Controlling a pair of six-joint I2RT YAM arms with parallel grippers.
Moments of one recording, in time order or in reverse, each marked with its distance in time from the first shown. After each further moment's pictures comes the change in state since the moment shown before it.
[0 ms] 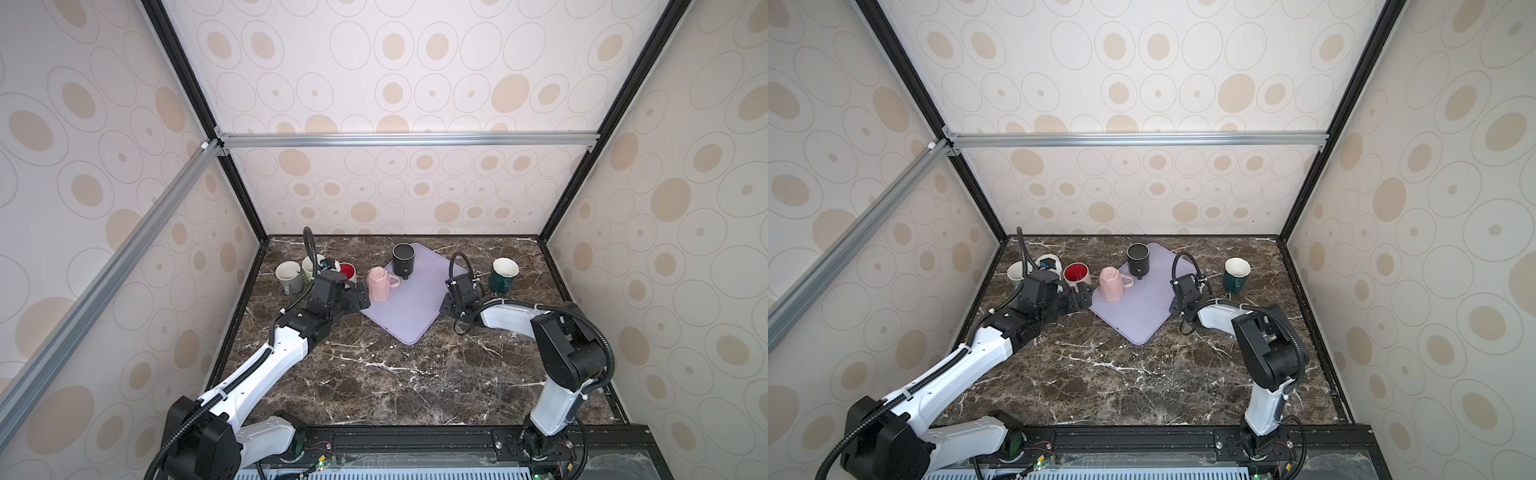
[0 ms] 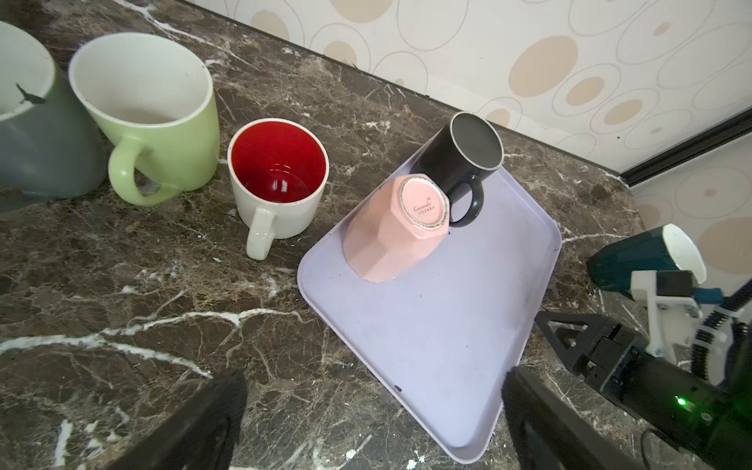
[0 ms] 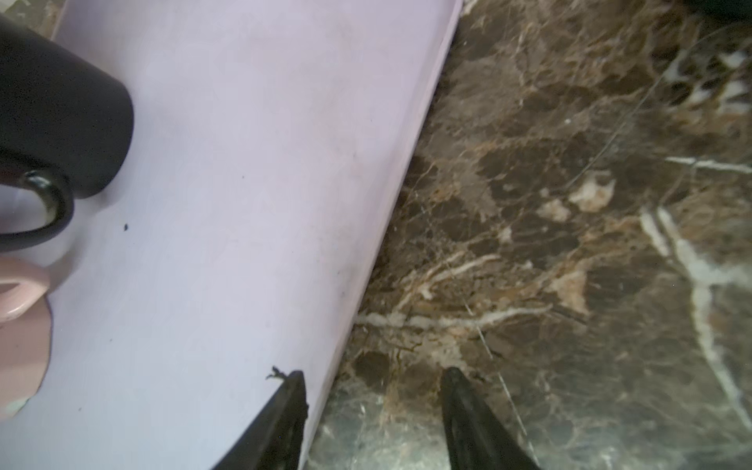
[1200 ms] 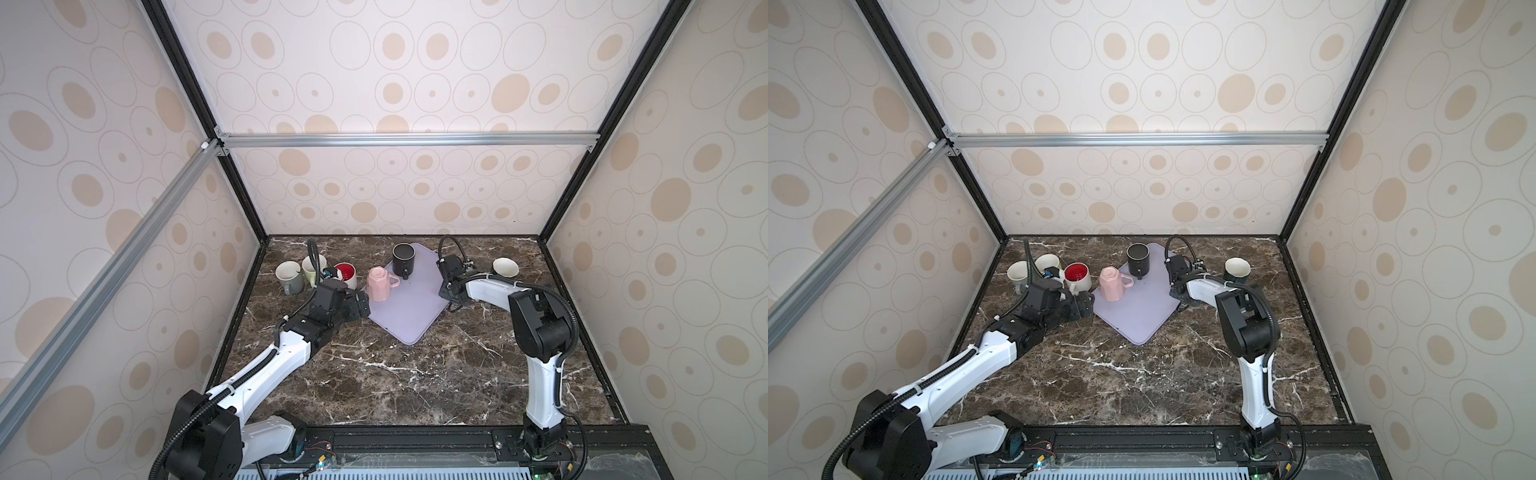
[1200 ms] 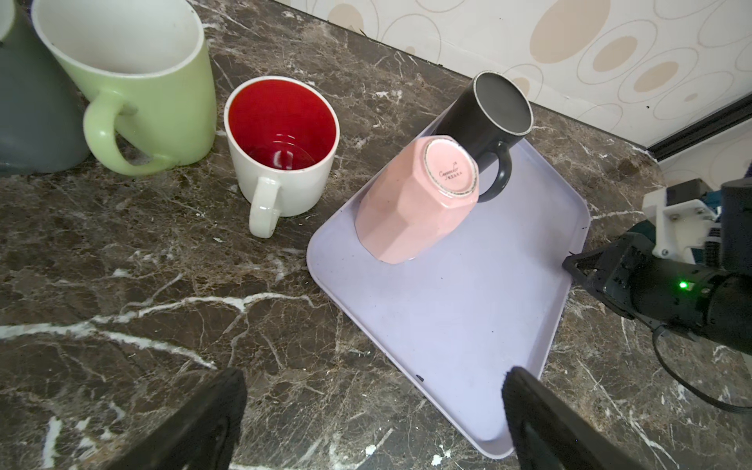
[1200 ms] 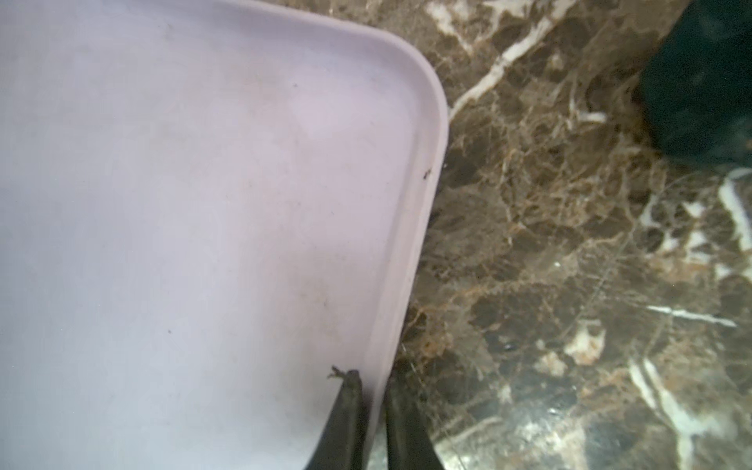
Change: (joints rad) left arm 0.009 0.031 -0.095 0.085 0.015 0.037; right arm -0.052 0.262 0.389 -0.291 0.083 -0.002
